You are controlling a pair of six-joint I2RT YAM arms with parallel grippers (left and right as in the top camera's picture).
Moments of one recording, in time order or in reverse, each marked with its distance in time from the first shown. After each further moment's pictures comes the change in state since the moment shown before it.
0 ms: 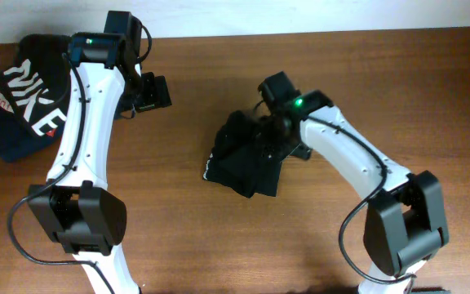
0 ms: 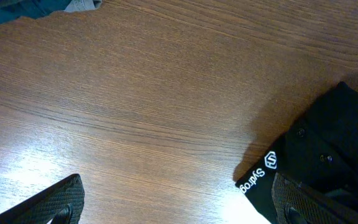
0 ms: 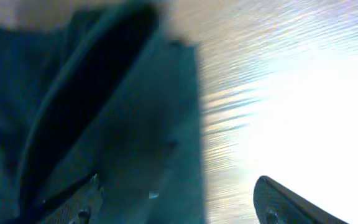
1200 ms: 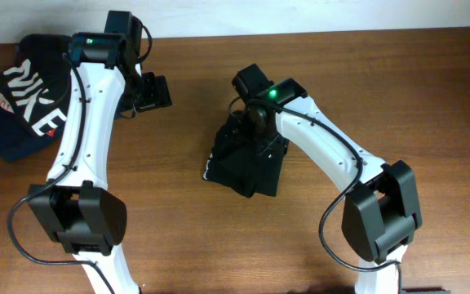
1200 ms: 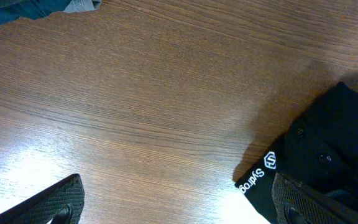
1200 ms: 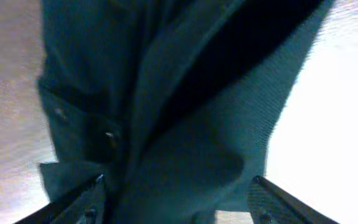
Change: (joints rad) left arm 0.000 0.000 0.000 0.002 0.000 0.000; right arm 0.101 0.127 0.195 -0.088 -0.095 0.050
